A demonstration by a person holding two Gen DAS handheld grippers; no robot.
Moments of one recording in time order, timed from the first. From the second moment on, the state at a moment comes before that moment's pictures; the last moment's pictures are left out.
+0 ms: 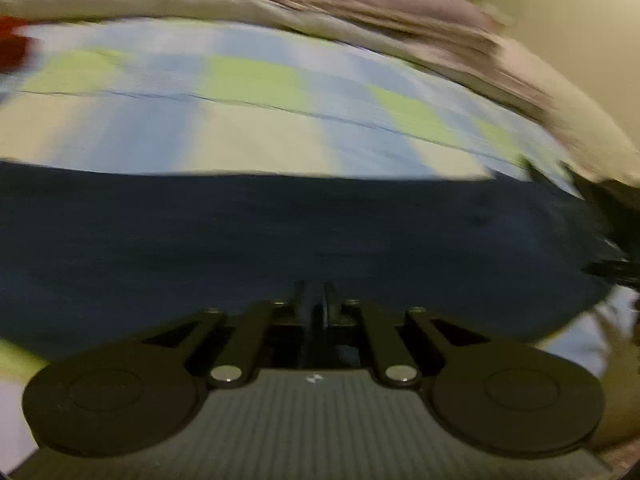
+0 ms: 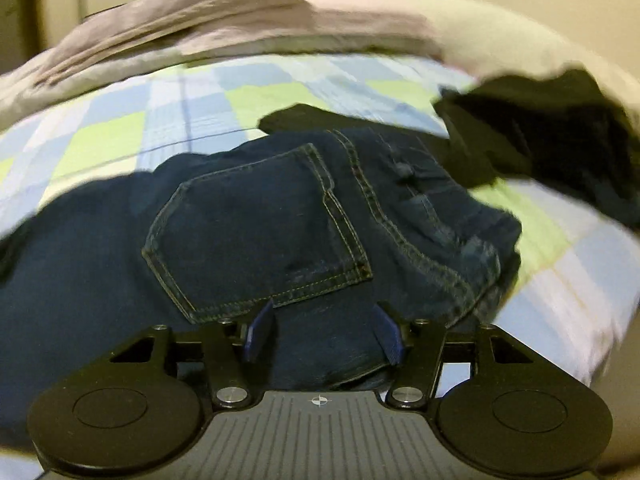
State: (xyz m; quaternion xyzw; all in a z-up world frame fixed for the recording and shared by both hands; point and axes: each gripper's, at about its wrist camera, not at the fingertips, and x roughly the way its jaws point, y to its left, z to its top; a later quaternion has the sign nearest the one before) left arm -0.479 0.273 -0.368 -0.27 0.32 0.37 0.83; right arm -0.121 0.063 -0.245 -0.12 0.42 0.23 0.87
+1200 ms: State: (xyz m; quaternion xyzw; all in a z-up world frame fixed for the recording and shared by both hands) left arm -0.501 0.208 -0.383 -0.18 0.23 0.49 0.82; right arm -0.267 0.108 -0.237 -0.14 0.26 0.43 0.85
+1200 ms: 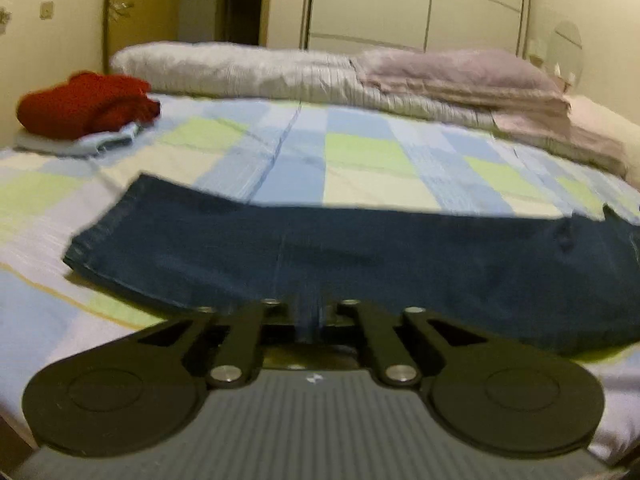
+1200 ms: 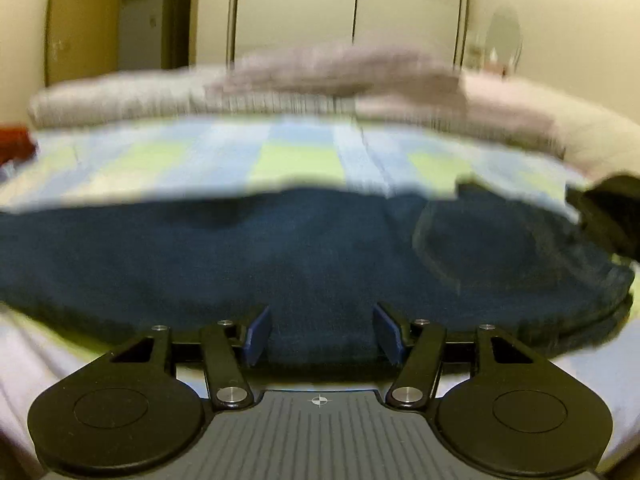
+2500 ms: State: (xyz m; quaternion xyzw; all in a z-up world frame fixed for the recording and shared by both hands) left arm -0.489 0.090 -0.325 -0.17 0.32 0.53 0.77; right arm -0.351 0.086 -0.200 -0.11 0.36 0.39 0.84
